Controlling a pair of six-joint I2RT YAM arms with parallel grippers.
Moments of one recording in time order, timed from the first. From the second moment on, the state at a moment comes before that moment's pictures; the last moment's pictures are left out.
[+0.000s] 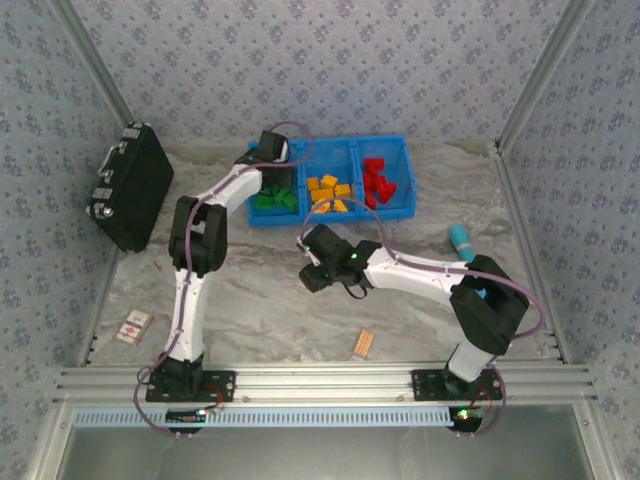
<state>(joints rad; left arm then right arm) -0.36 2.34 1.95 -0.49 -0.10 -0.19 0.93 1.67 1.11 -0.42 0.11 0.18</state>
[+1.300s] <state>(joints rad) -0.42 1.79 1.48 -0.56 -0.18 -0.11 0.92 1.90 1.24 -0.47 0.04 0.14</state>
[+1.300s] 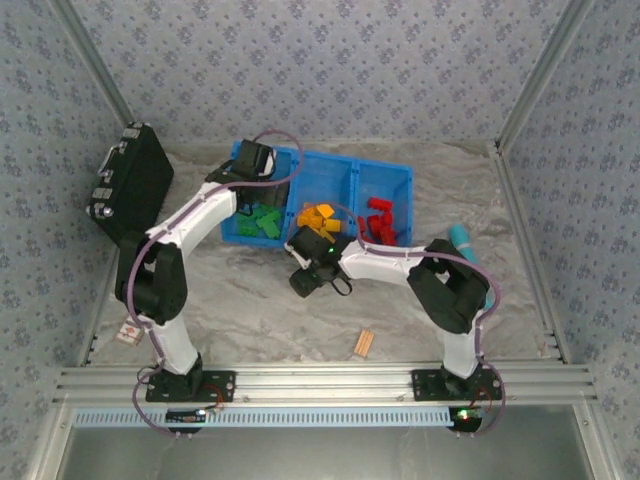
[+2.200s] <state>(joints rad) -0.40 2.07 1.56 -0.50 -0.06 -0.20 0.90 1.93 1.24 -0.50 0.05 0.15</state>
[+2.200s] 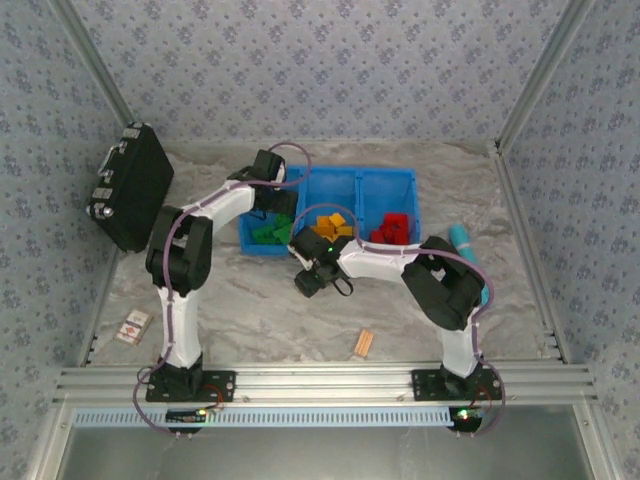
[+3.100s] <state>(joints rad) -0.40 1.76 1.51 -0.37 0.08 -0.23 0.90 1.95 1.27 -0.53 0.09 0.16</state>
